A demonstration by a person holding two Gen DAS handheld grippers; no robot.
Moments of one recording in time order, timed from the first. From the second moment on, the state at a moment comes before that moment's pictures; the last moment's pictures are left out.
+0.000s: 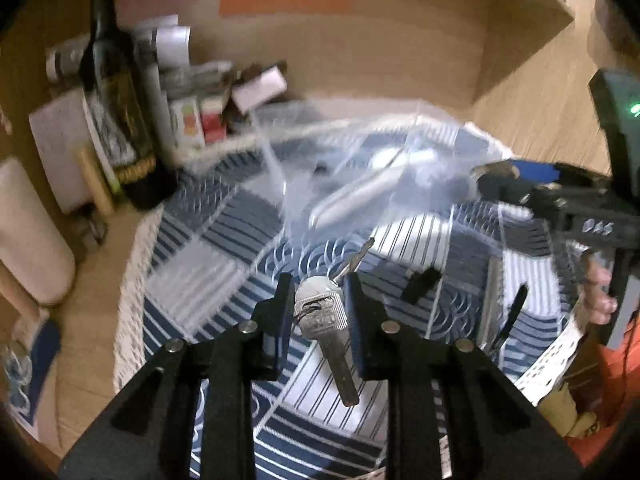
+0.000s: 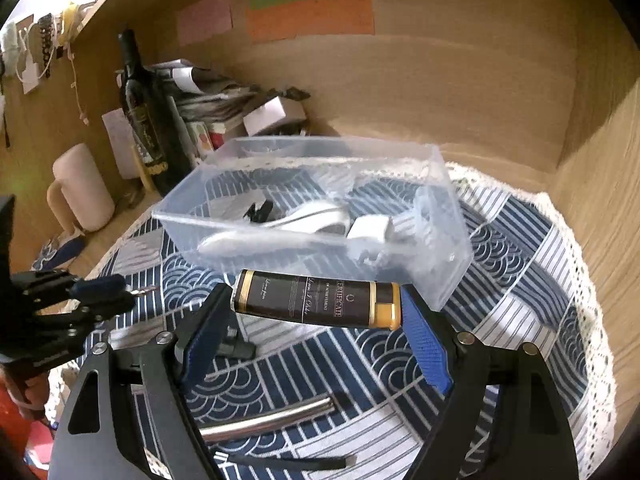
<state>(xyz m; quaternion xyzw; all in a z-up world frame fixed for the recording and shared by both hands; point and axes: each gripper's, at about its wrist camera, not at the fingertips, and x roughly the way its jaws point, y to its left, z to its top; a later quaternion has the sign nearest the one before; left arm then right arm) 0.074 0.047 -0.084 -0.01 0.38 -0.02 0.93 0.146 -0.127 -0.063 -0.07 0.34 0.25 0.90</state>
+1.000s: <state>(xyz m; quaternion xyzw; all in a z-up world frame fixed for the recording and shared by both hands) 0.214 0.047 -0.068 -0.01 0.38 -0.04 0.92 0.235 -0.092 -0.071 -0.10 0.37 0.25 0.89</state>
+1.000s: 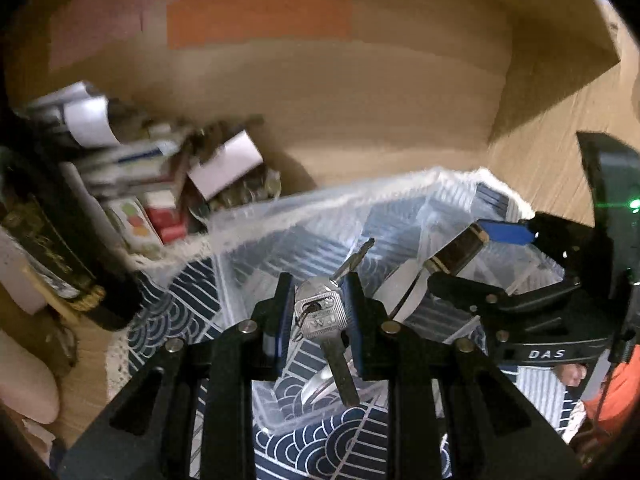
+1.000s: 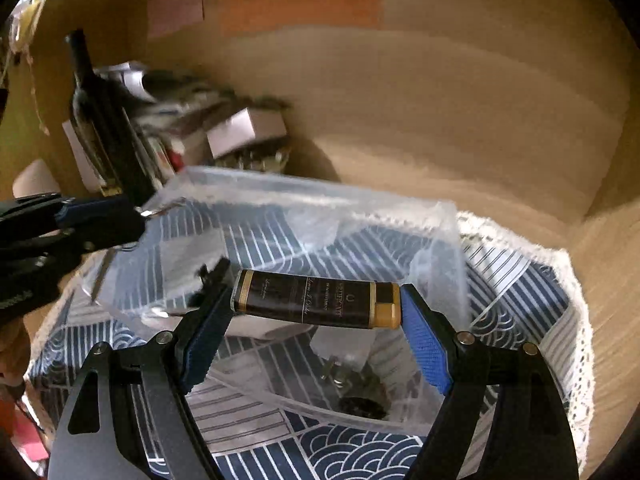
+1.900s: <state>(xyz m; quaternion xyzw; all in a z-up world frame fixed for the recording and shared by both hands) 0.128 0.041 -0.022 -0.02 0.33 -0.02 0.94 0.166 -0.118 -0.029 -0.11 0.32 0.24 0.91</state>
